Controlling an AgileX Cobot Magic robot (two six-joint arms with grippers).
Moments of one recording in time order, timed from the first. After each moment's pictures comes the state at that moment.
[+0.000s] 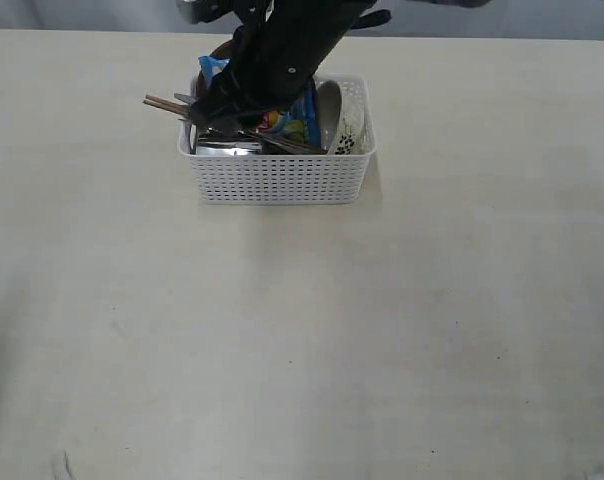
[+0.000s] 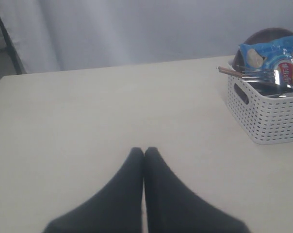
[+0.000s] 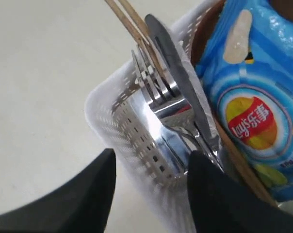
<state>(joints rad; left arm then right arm) -0.12 0.00 0.00 0.14 0.33 -0.09 0.67 2.02 -1.62 0.26 0.74 -0.39</state>
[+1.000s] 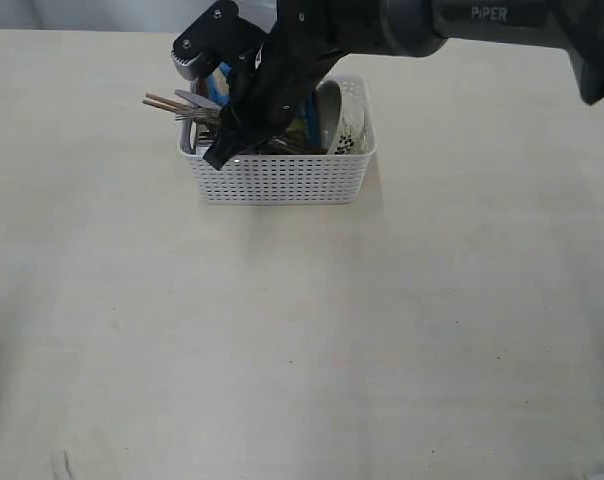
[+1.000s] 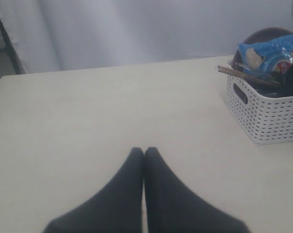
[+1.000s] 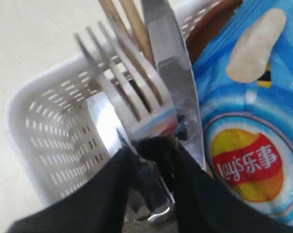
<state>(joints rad) -0.13 0.00 0.00 0.14 0.33 -0.09 0.68 2.15 -1.63 0.15 0.59 -0.50</state>
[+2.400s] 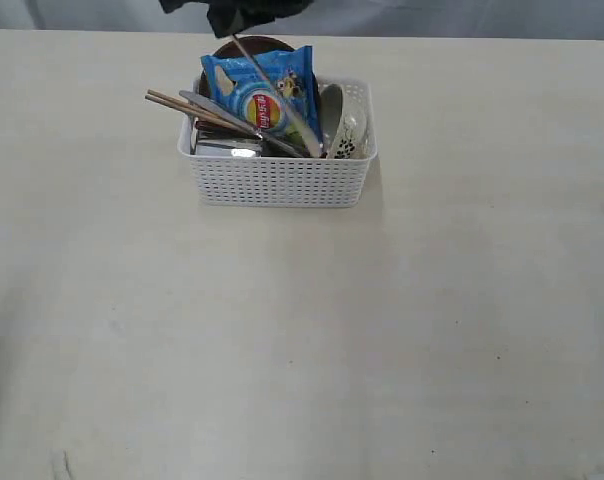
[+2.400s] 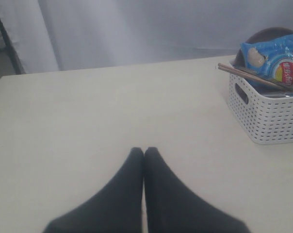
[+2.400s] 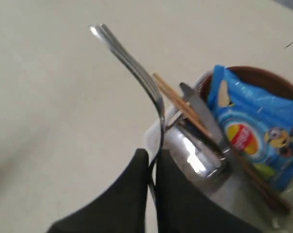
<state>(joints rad) -0.13 0.00 0.00 0.14 0.33 -0.09 0.70 1.75 -1.58 0.26 0.77 -0.13</state>
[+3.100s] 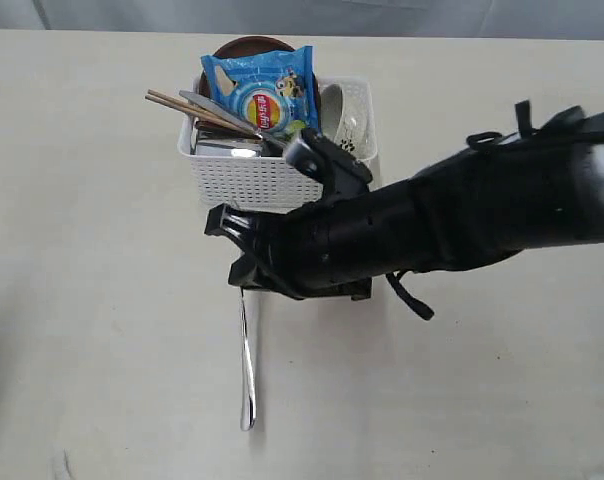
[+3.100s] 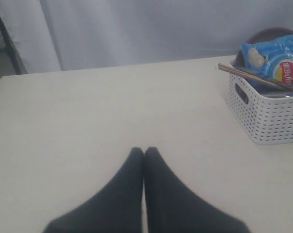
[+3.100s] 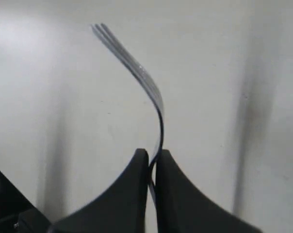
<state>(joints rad) -0.13 0.00 0.00 0.14 0.33 -0.09 0.79 1.73 -0.75 1.73 0.36 -0.82</state>
